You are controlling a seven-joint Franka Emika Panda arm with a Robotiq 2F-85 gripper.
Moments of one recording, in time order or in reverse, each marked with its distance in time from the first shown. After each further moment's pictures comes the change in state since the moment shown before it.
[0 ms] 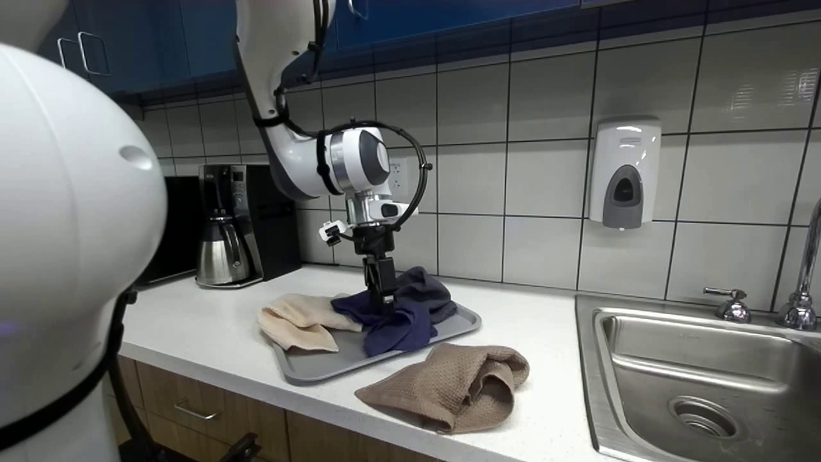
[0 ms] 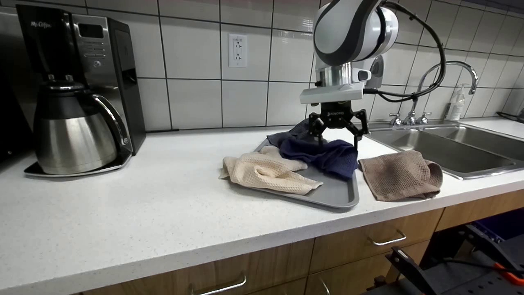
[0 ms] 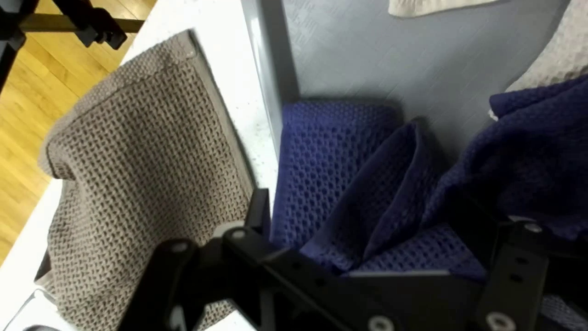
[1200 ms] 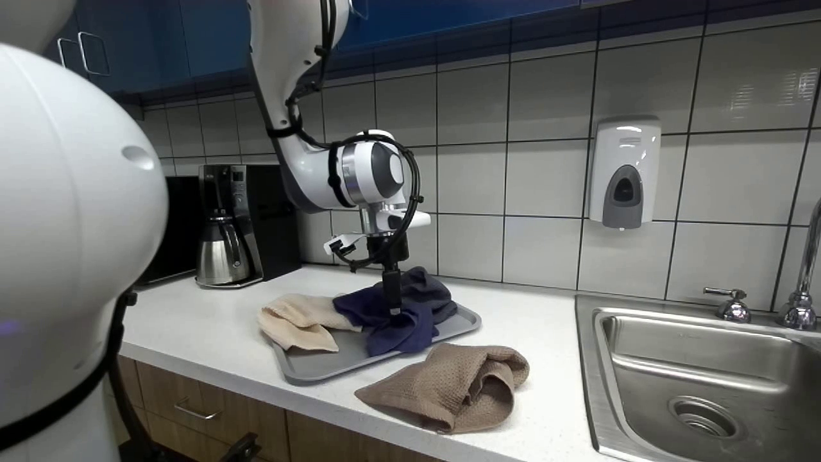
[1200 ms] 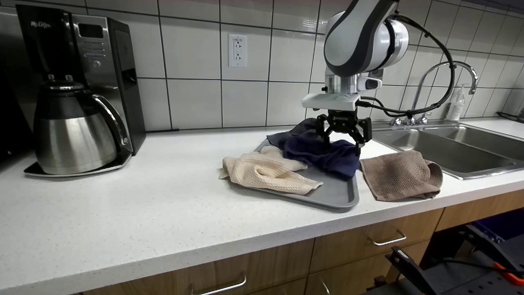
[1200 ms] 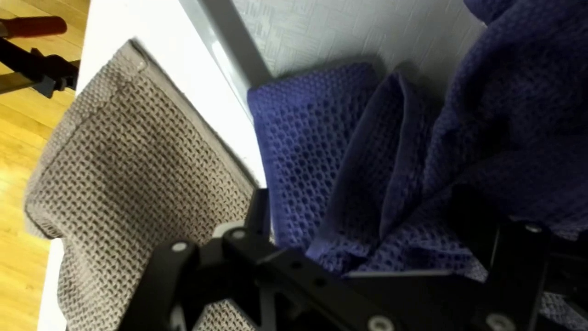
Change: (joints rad) arm 0.007 0.024 -0.070 -0.033 0.010 0.134 0.227
